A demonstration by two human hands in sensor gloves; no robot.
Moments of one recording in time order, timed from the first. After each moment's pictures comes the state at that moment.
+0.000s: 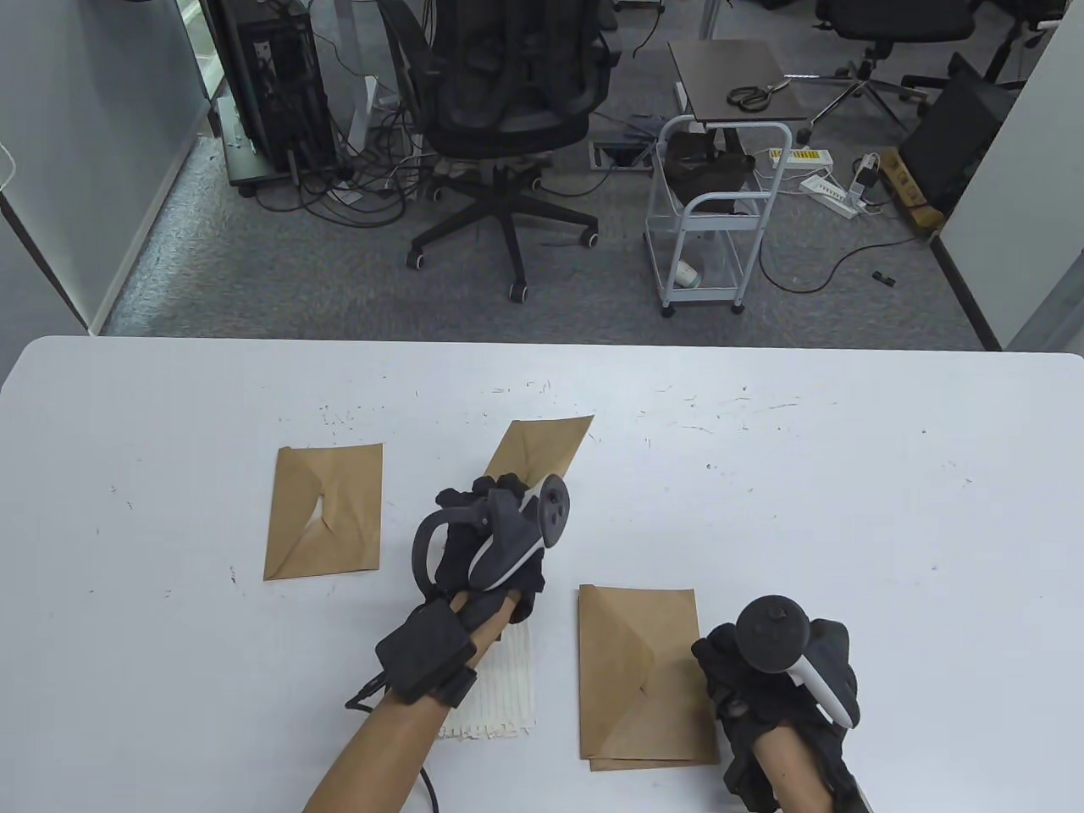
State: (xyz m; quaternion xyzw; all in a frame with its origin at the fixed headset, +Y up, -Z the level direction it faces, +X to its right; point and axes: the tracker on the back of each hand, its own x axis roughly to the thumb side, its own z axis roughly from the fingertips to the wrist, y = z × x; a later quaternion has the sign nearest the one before) left_hand -0.059 -0.669 -0.373 0.09 0.00 -0.03 0.99; right_hand 0.219 -0.734 -0.282 -0.03 0.11 0.97 0.22
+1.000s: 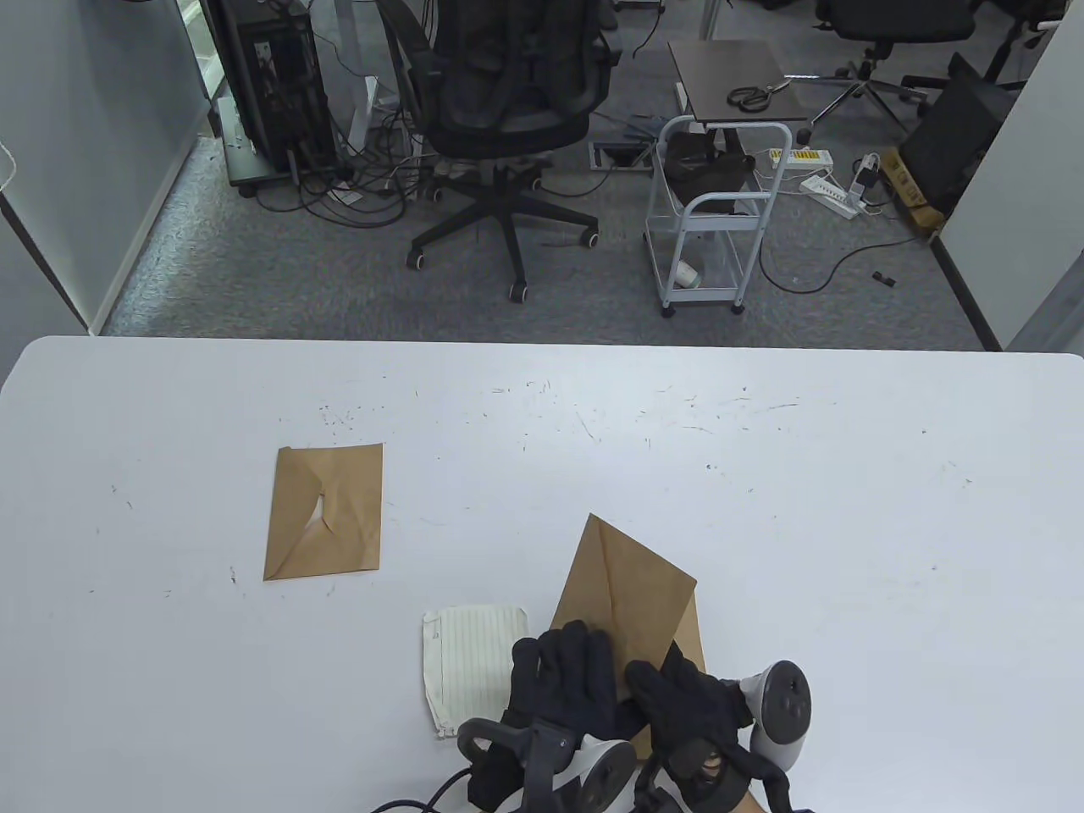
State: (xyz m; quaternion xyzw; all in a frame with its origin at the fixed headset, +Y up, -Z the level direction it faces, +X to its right) left_hand -0.012 -0.692 -0.194 0.20 -0.15 0.05 0.97; right_hand 0.153 -0.741 -0.245 0.27 -0.01 0.66 0.70
